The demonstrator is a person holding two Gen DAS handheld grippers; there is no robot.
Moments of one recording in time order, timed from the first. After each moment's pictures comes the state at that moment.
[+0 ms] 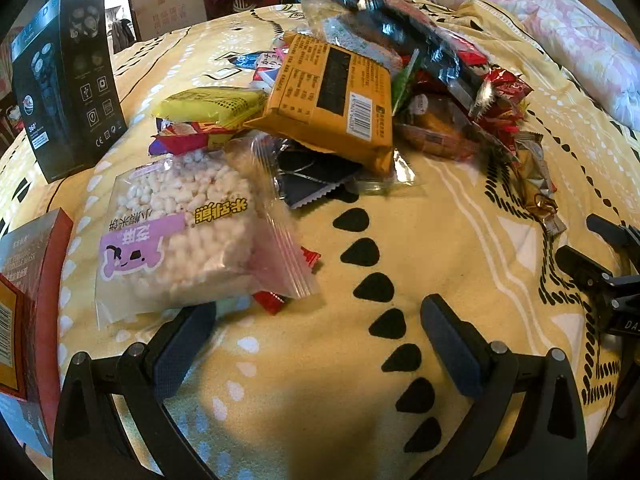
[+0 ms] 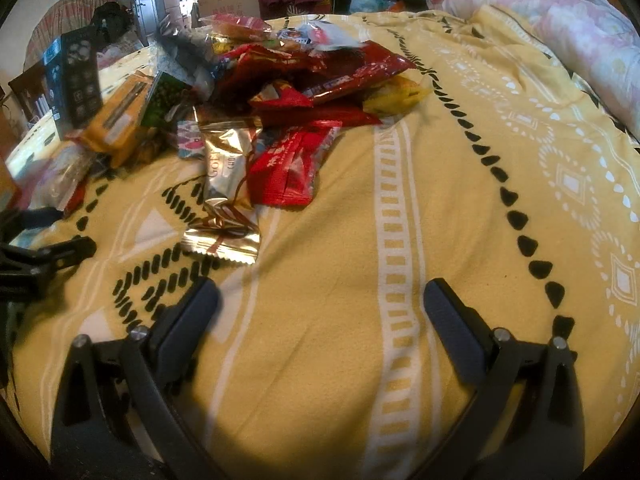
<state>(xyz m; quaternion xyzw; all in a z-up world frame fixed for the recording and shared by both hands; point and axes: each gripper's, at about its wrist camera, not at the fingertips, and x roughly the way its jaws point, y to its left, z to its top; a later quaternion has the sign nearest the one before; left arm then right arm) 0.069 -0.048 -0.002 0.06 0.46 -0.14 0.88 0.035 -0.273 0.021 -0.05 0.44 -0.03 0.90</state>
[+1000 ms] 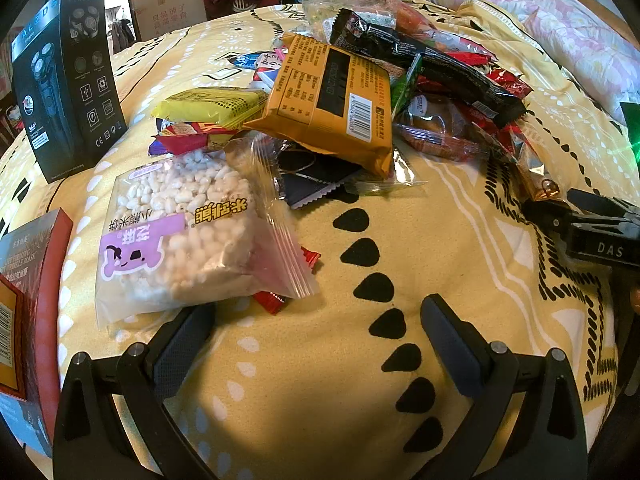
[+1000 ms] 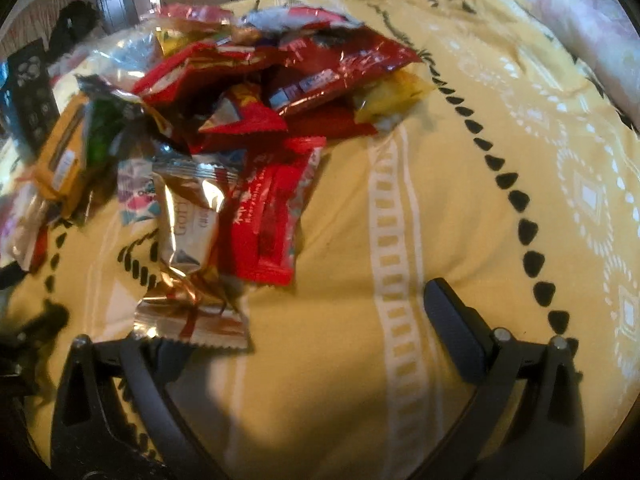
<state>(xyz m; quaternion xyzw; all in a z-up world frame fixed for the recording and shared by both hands) 0.070 -0.048 -0.002 0.06 0.46 -0.14 0.88 0.090 -0.281 0.019 -0.02 0.48 -0.08 0.87</state>
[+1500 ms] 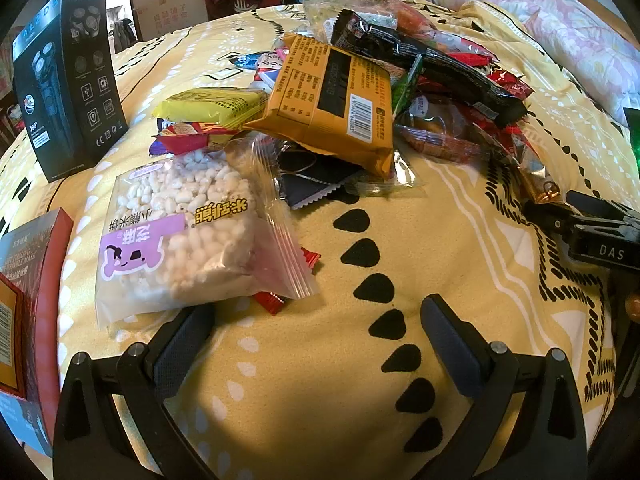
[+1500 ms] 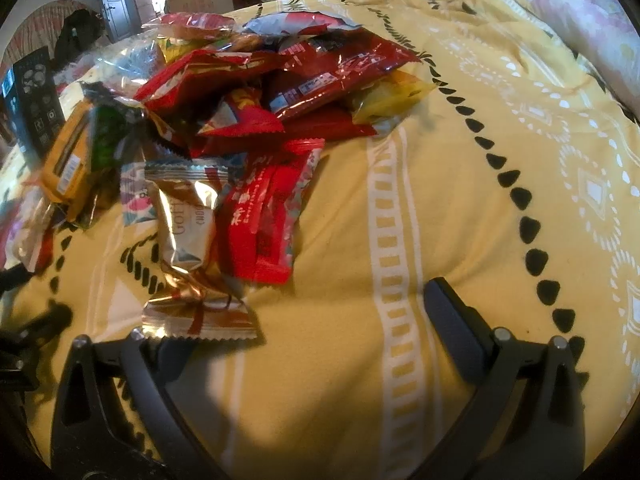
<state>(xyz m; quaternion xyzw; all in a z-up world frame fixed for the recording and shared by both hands) 0.069 -0.046 -0.003 0.06 0.46 -0.14 0.88 0.089 -0.282 0.017 -0.01 0.47 -0.07 0.88</state>
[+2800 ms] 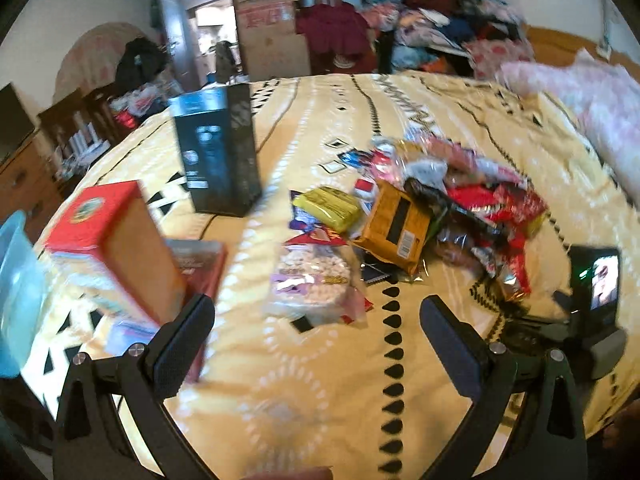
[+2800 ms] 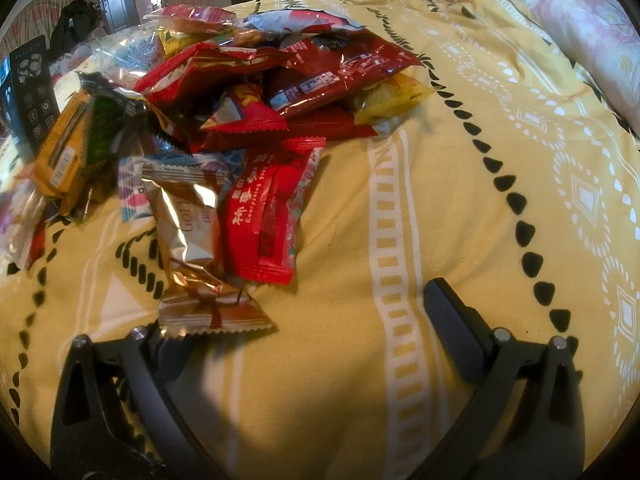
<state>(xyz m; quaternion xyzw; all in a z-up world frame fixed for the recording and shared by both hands) -0.007 -0.027 0.139 0.01 0.38 0.03 0.93 0.087 -0.271 0.019 -0.03 0.47 -0.08 0.88</state>
